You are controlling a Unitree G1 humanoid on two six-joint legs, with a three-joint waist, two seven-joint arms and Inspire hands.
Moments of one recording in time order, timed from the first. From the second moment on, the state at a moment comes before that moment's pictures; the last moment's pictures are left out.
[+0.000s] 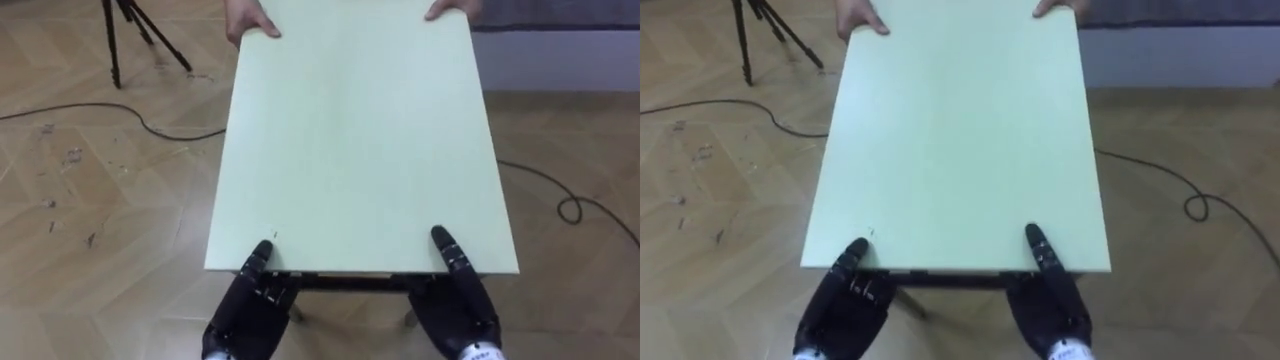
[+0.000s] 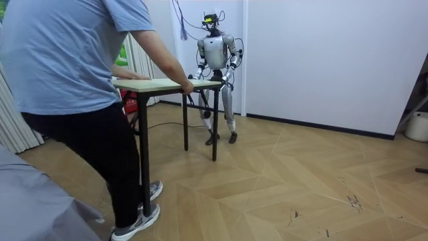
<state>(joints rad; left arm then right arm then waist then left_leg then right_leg) 0.31 0.11 -0.21 0.22 -1.28 0.08 -0.19 0.25 -0.21 0.19 0.30 1.44 -0.01 0.30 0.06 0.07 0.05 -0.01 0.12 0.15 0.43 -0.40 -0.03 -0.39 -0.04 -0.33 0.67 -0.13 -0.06</state>
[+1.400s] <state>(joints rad) 0.29 0.18 -0.19 0.18 -1.19 0.07 -0.22 0.30 -0.17 0.22 0.27 1.51 0.00 0.32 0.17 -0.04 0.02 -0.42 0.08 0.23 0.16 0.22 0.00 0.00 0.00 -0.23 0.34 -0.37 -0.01</state>
